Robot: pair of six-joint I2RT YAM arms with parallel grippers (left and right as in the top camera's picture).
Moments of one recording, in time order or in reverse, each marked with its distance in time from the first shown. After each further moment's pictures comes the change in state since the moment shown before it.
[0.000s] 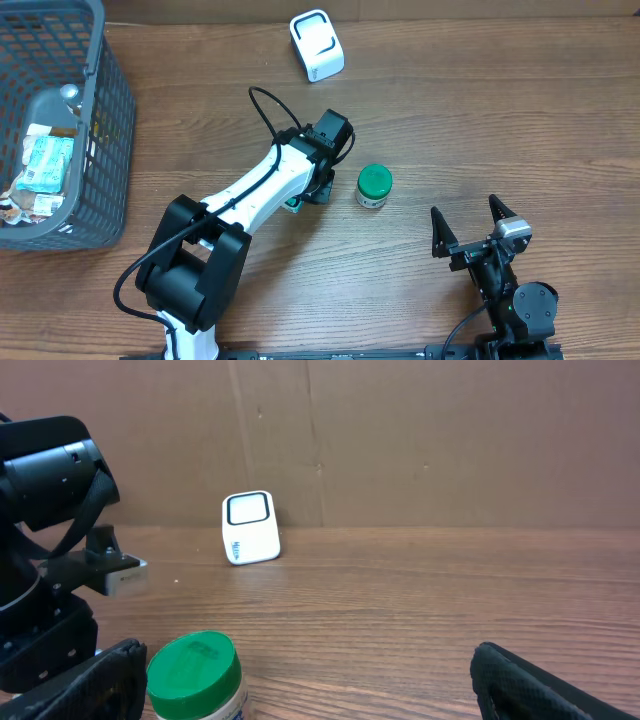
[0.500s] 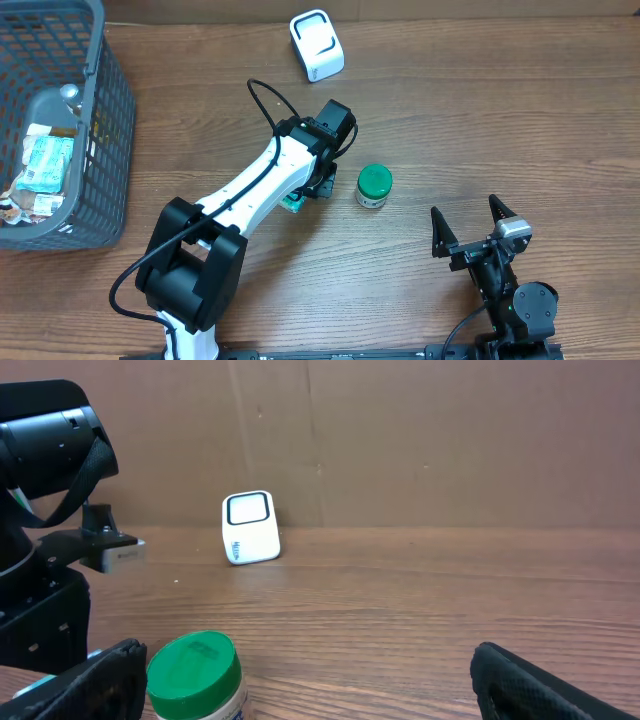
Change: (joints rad) left arm 0.000 0.000 0.095 -0.109 0.024 -0.021; right arm 0.000 0.000 0.000 0.000 0.000 0.000
